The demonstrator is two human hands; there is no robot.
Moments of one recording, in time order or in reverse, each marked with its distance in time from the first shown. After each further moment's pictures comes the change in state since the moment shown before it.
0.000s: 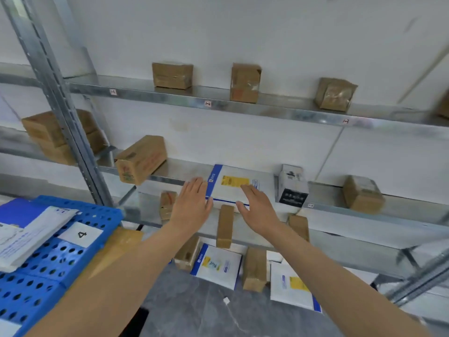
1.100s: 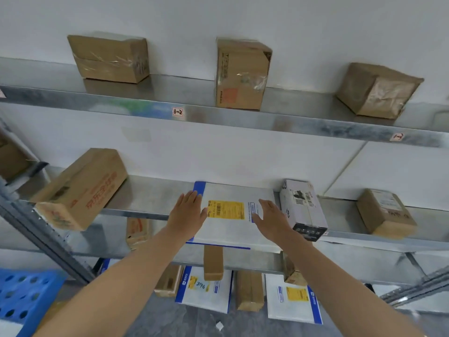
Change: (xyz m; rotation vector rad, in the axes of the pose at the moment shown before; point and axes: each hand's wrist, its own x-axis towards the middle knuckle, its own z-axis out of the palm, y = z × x) left_hand 0.217 -0.067 0.182 0.013 -0.352 0.090; right_hand 0.208 0.140 0.047 -0.072 -0.183 0.408
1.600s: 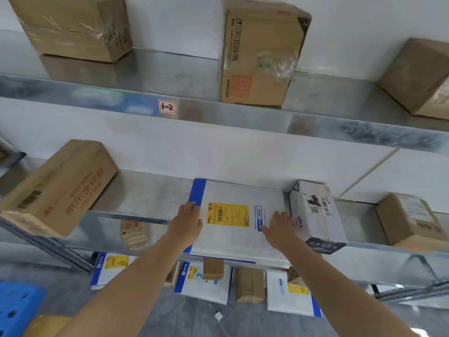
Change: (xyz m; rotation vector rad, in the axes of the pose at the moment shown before) left_hand 0.048 -0.019 0.069 -0.226 -0.152 -0.146; right_hand 0.073 0.035 0.044 -0.183 -0.164 0.275
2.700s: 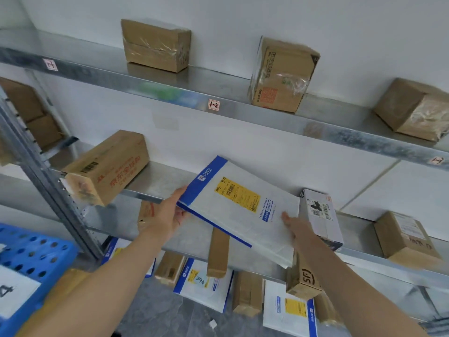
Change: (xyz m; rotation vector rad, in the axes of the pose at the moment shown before) left_hand -0.103 -0.024 -0.073 -1.892 0.169 -0.362; right_hand -0.063 0.007 -0.031 1.239 0.012 0.243
